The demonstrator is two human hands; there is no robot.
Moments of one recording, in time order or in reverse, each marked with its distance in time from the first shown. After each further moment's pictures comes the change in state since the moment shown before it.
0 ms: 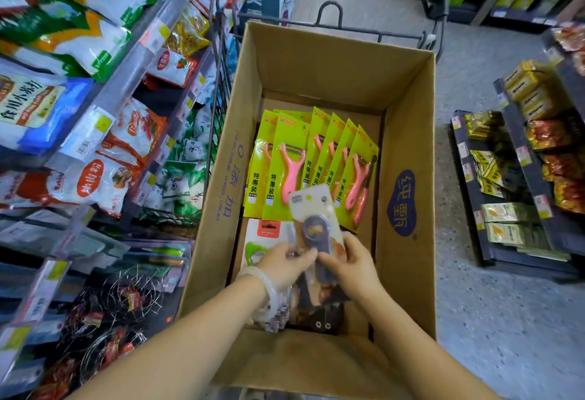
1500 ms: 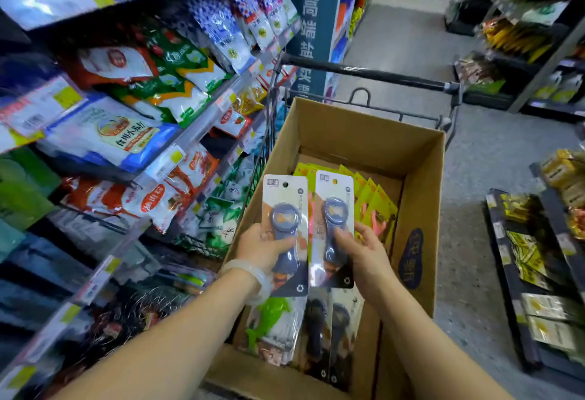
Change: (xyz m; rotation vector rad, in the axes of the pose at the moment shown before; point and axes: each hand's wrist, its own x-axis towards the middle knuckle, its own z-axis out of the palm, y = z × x) left_hand -0.040 0.037 -0.042 -0.661 0.447 0.243; right_hand 0.012 -0.074 -0.015 0.504 -0.169 -0.075
